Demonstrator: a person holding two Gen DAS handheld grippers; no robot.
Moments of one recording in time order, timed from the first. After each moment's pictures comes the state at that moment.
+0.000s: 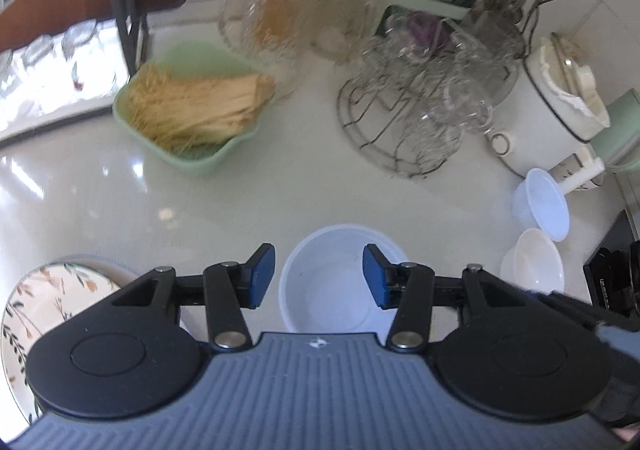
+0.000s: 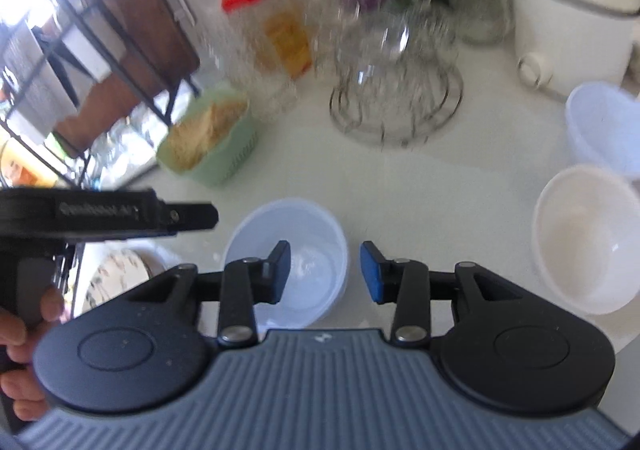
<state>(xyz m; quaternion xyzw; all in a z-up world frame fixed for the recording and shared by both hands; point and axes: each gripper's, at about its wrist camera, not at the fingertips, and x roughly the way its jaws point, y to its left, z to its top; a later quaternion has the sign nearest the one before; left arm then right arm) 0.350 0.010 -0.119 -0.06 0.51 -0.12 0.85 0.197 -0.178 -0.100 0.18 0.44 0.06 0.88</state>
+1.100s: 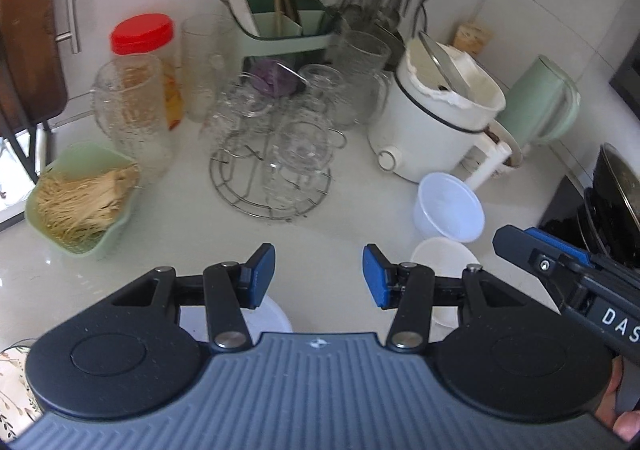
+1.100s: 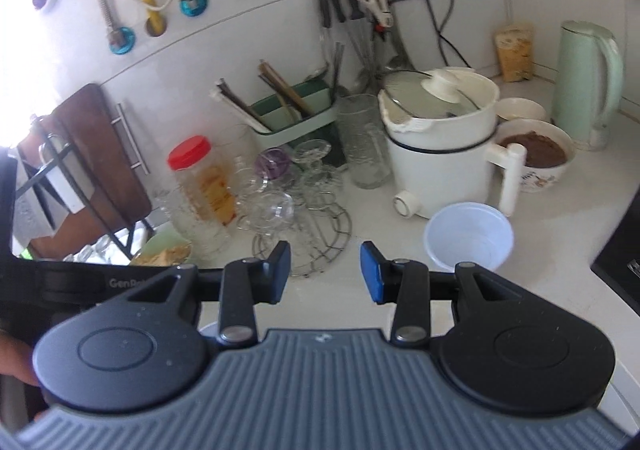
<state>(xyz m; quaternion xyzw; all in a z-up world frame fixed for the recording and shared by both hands) 0.329 -0.087 -0.067 0.00 0.44 -0.24 0.86 0.132 -0.246 -0.031 0.18 0.30 -0.07 0.94</state>
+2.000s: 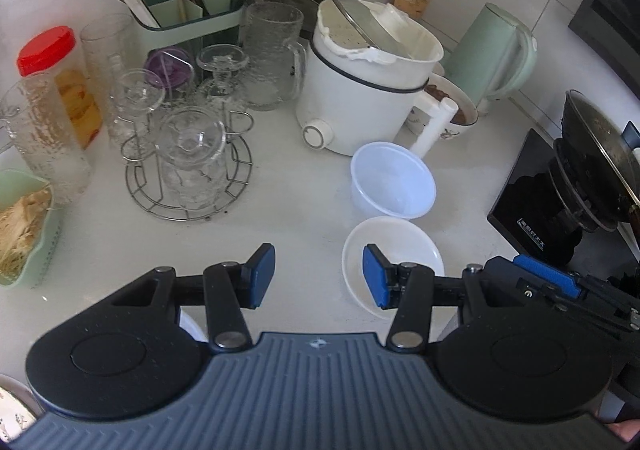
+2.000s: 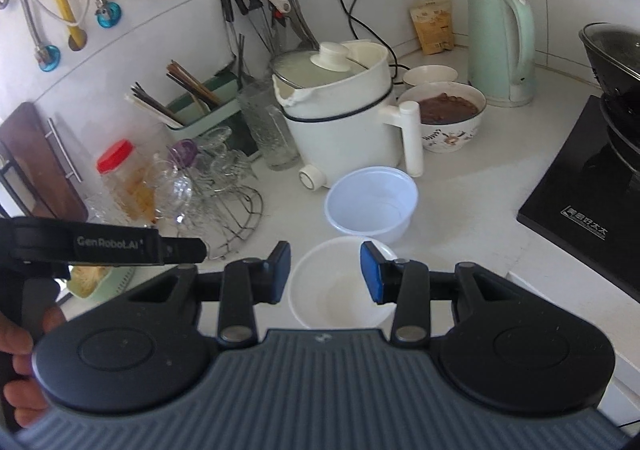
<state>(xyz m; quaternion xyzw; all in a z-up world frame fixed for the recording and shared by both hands) 0.324 -0.166 -0.087 0.04 0.45 -0.31 0.84 0.087 -0.298 -0.070 0.21 0.31 -0.15 0.92</state>
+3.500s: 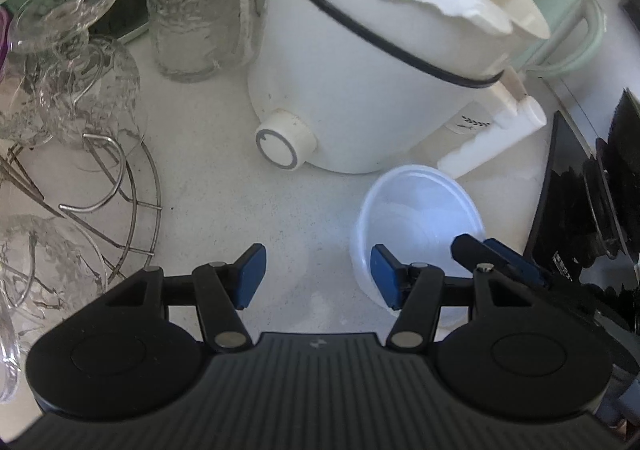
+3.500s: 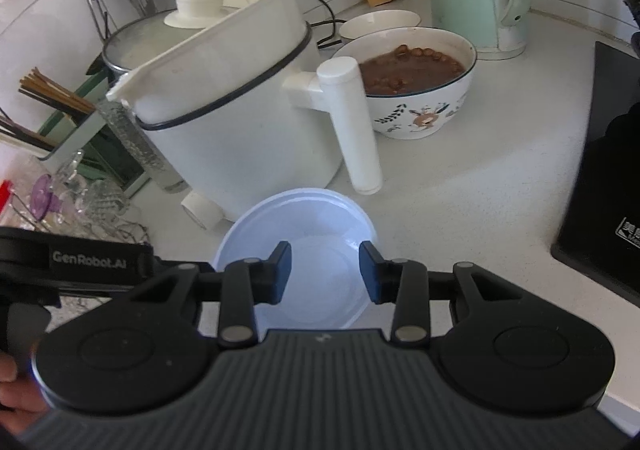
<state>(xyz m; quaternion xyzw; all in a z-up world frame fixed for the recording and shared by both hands) 0.475 -0.289 -0.196 0.04 0.55 -0.34 0.76 0.213 -0.393 -0.168 0.25 0.35 -0.22 0.88</state>
